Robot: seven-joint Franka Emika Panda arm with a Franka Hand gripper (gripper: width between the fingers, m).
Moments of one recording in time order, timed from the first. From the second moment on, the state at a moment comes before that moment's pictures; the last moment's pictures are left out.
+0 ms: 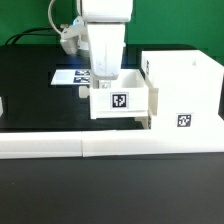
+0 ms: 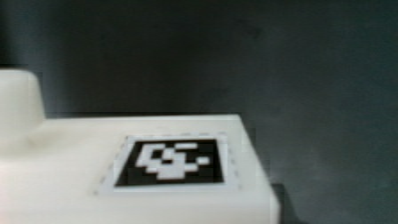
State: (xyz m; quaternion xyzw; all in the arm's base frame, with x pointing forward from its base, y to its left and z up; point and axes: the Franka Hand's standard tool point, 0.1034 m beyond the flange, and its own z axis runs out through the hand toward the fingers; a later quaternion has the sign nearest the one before) arm 0.554 -0.011 0.057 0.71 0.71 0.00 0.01
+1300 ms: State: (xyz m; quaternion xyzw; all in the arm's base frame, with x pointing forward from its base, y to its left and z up) arm 0.551 -0.007 0.056 0.71 0.71 -0.01 0.00
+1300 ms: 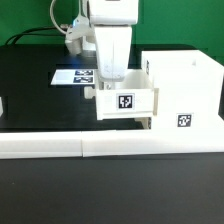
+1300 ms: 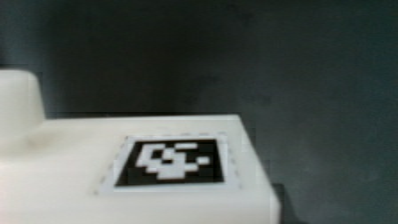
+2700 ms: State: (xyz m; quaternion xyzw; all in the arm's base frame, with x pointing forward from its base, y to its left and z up) arm 0.552 0.000 0.054 0.71 0.71 0.00 0.01
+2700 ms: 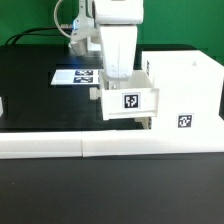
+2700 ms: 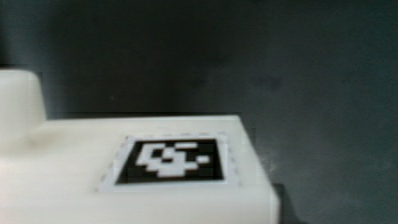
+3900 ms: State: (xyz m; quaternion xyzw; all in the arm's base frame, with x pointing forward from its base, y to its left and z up) arm 0.551 0.002 0.051 0.71 0.71 0.00 0.01
